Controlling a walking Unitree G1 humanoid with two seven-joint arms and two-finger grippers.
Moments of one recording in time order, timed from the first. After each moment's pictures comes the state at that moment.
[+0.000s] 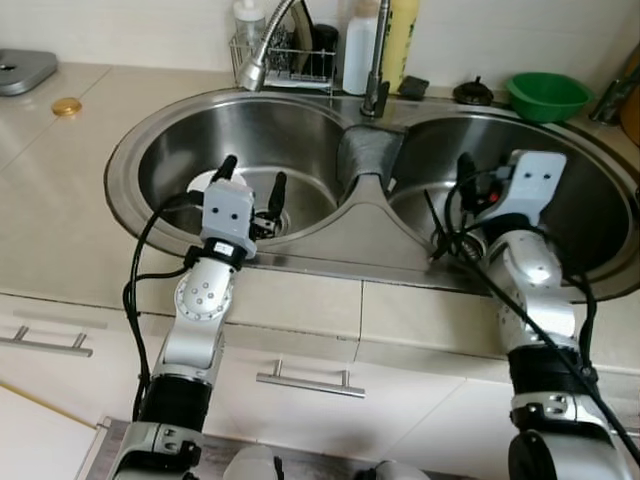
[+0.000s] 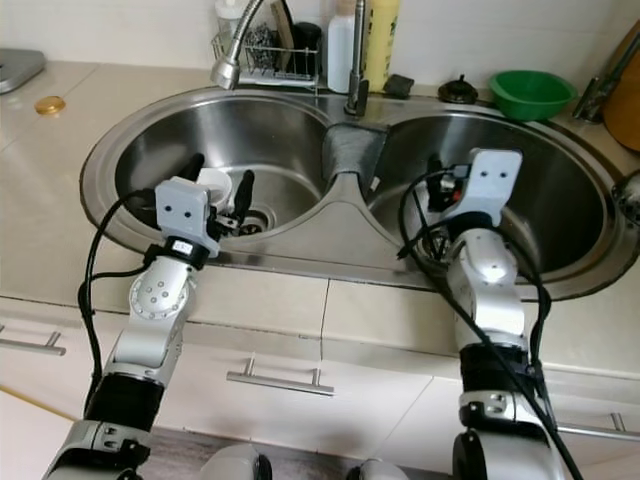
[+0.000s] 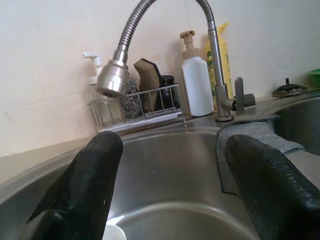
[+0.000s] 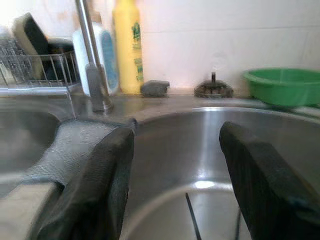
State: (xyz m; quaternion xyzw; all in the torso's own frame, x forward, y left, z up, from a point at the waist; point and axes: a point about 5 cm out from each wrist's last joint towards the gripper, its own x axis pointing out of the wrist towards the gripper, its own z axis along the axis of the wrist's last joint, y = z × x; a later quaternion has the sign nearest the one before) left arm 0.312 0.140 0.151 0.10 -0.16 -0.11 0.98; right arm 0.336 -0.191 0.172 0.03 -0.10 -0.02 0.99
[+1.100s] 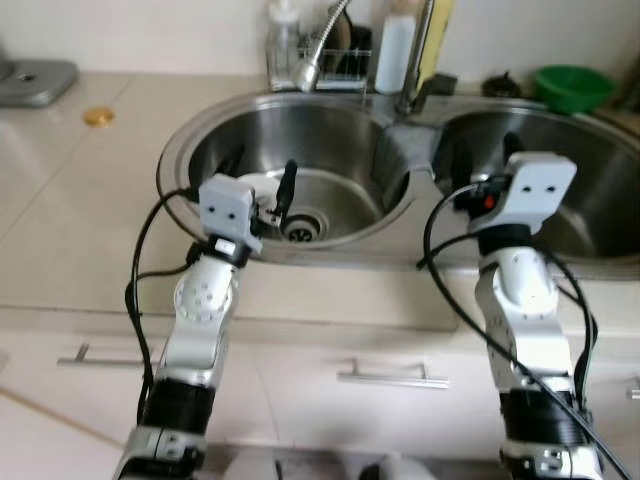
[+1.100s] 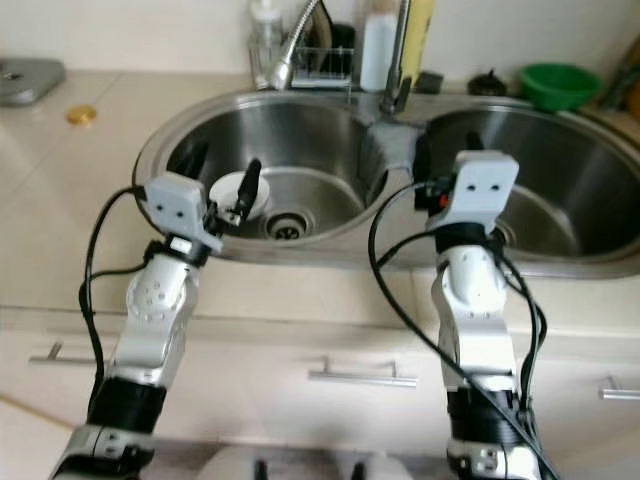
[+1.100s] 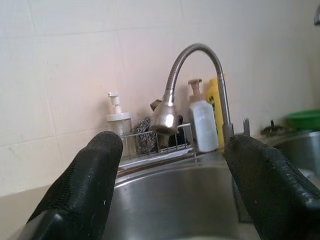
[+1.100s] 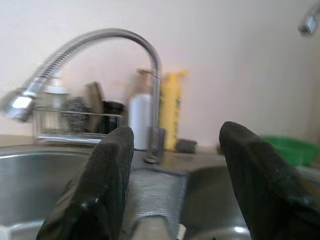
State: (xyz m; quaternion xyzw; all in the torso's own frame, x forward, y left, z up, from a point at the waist) left arm 0.303 0.138 0.174 0.08 -0.24 -0.13 0.96; right arm 0.296 -0.158 0.198 -0.02 -0.21 0.00 0.98
